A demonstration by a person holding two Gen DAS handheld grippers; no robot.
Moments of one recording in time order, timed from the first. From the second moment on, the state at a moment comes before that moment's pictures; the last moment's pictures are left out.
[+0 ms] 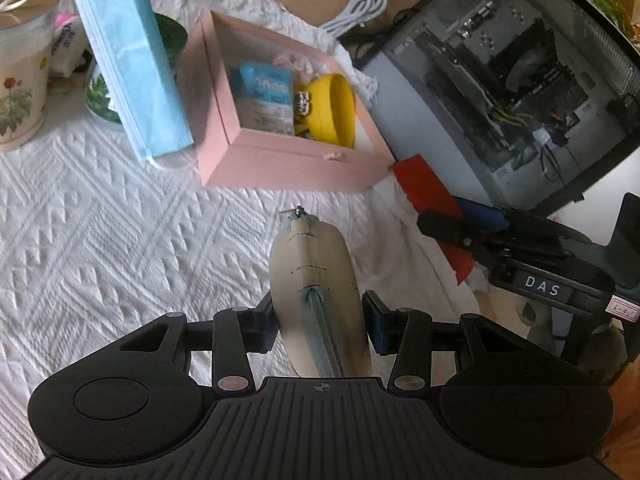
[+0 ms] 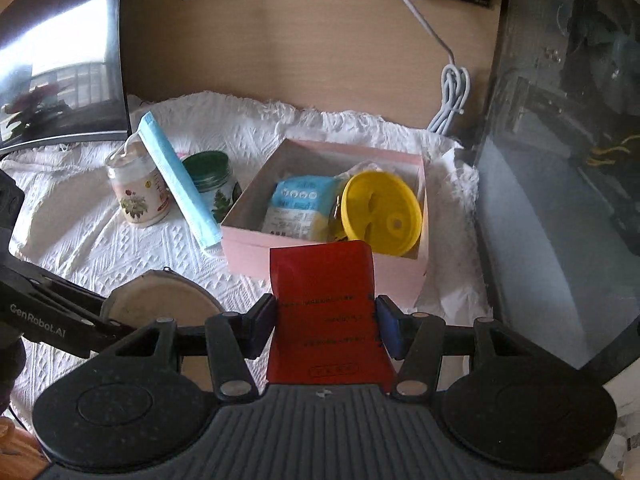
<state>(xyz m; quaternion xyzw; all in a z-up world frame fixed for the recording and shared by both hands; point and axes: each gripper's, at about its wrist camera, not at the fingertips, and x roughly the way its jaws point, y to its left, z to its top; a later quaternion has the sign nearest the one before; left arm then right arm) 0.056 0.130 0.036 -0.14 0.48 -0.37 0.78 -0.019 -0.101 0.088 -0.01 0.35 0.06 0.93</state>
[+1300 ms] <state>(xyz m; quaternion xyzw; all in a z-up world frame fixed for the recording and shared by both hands) 0.213 0.052 0.076 -0.06 0.39 -0.30 0.87 0.212 -0.153 0.063 0.12 0.44 -0.01 0.89</state>
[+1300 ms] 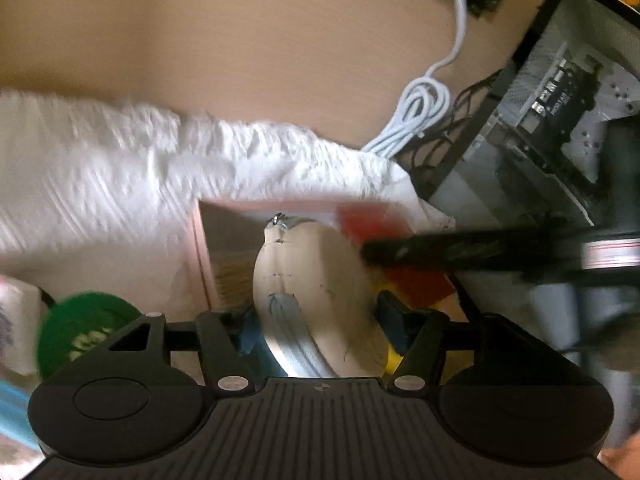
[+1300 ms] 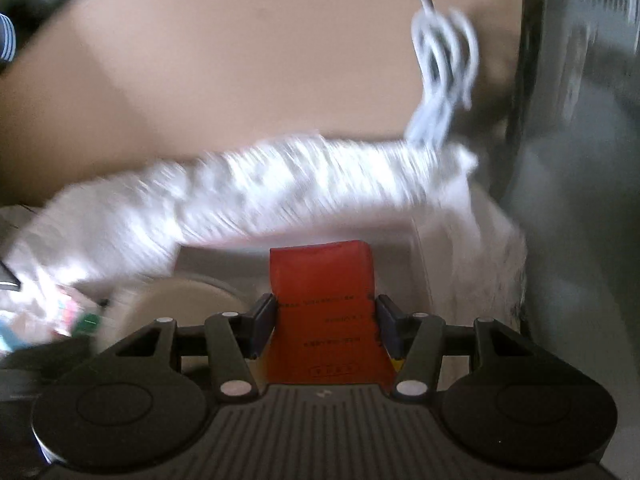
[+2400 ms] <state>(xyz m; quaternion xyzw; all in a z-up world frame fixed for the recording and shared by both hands) 0.132 0.124 0.120 -0.06 0.27 -0.26 0.92 0.098 -0.100 0.146 0.02 0.31 -0.03 0.95</state>
